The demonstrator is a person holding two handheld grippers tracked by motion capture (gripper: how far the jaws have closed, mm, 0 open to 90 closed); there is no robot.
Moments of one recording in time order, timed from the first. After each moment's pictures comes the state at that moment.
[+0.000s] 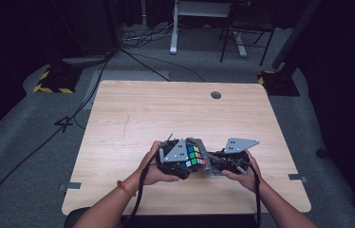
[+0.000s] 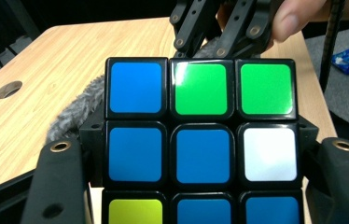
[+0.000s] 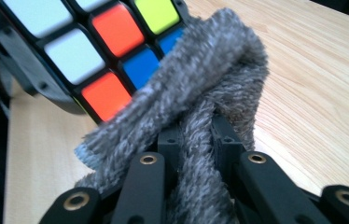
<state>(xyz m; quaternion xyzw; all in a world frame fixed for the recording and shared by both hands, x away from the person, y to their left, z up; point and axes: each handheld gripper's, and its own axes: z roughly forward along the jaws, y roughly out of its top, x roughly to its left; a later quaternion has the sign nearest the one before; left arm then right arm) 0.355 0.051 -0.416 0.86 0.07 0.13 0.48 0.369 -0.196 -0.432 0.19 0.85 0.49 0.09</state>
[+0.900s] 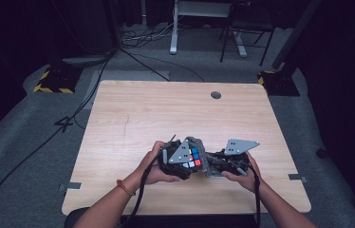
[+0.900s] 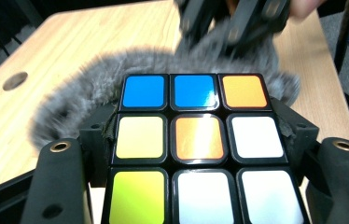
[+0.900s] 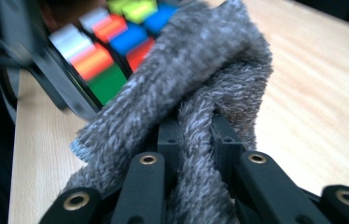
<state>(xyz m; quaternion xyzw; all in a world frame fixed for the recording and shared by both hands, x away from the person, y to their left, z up) 0.353 0.048 -0.413 0.88 0.06 0.15 0.45 0.366 -0.195 -0.432 0.17 0.85 0.49 0.10</state>
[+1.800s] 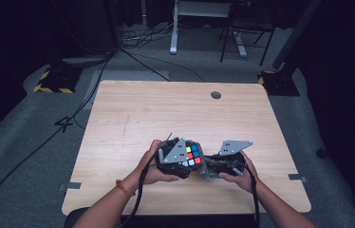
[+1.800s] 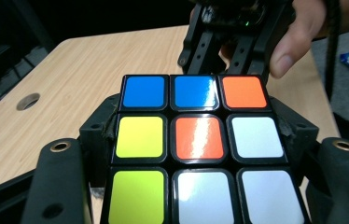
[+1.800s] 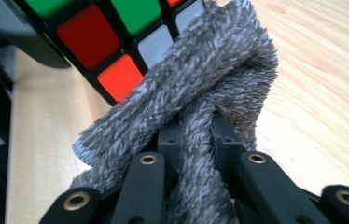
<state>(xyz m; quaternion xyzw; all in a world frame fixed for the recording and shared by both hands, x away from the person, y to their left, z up) 0.349 0.054 -0.401 0.86 0.06 0.16 0.48 0.370 -0.189 -0.444 0.18 0.86 0.47 0.07</state>
